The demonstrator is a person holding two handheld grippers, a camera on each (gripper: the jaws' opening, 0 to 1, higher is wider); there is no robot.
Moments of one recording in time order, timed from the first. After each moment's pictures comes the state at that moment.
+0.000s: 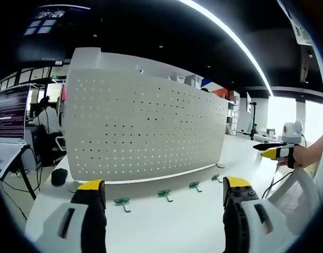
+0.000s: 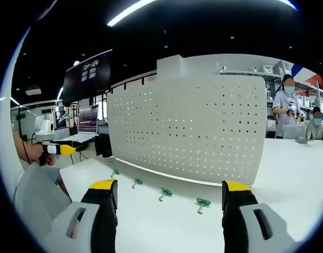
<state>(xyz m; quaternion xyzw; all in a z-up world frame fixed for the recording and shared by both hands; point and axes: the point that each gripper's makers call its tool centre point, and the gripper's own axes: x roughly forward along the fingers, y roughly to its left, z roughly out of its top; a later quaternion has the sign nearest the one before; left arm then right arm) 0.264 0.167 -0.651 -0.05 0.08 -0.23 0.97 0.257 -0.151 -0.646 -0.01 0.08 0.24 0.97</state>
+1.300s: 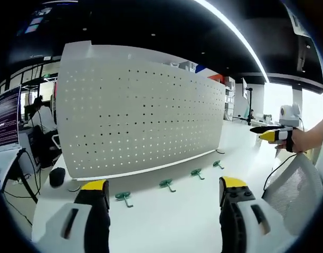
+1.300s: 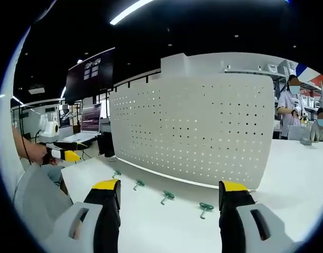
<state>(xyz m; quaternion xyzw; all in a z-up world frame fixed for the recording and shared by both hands) 0.275 0.165 -0.671 0.00 0.12 -0.26 0.96 0.272 -0.140 -0.642 -0.01 0.09 0.26 0.96</state>
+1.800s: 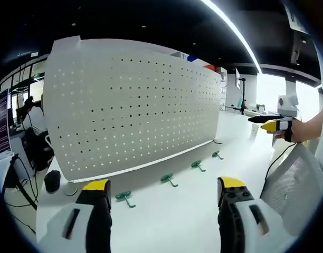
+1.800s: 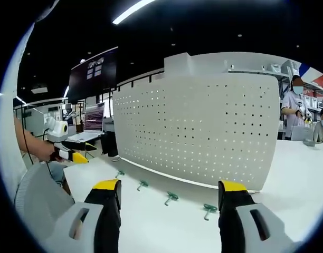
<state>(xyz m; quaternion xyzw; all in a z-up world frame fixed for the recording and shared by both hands) 0.296 0.167 -0.686 0.03 0.15 -0.29 0.94 0.272 -0.133 -0.642 -0.01 0.09 0.27 0.96</state>
